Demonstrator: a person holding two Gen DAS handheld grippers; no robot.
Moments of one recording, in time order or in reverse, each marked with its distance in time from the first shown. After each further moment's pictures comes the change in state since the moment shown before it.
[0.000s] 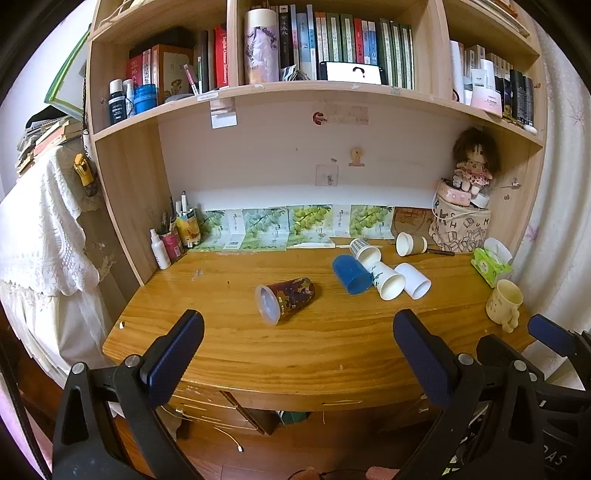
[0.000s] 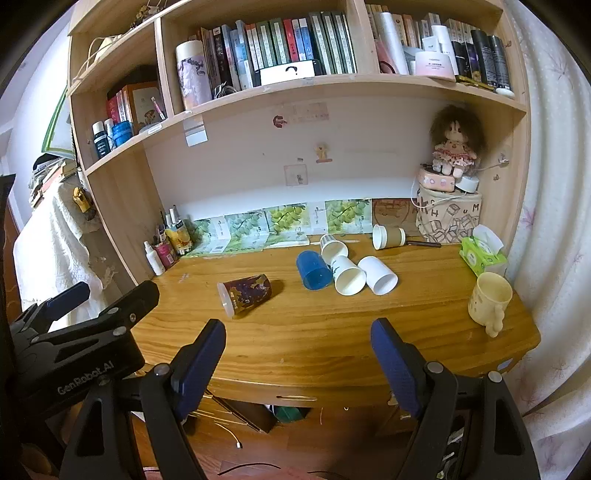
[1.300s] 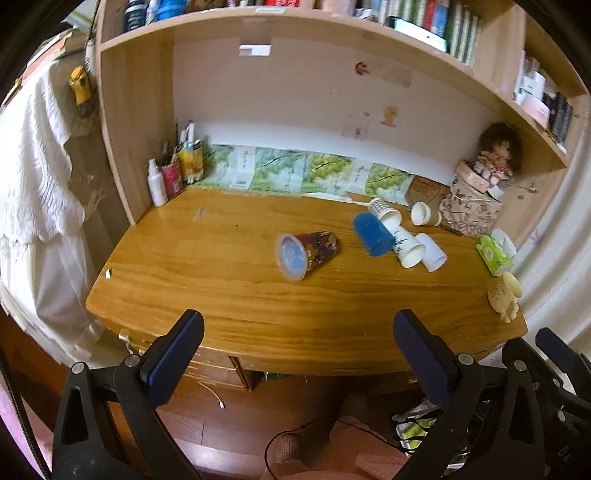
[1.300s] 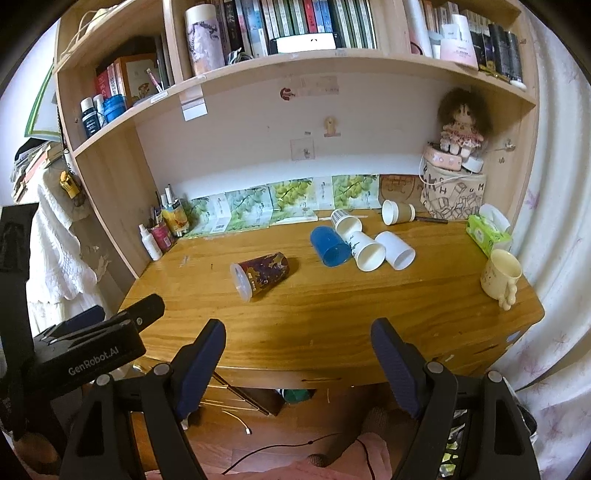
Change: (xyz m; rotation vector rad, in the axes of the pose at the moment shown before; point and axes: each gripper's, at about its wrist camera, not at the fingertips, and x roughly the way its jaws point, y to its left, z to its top) left arm 0.057 0.097 -0.009 -0.146 0.239 -0.090; right arm 0.030 0.072 0.002 0.025 0.114 -0.072
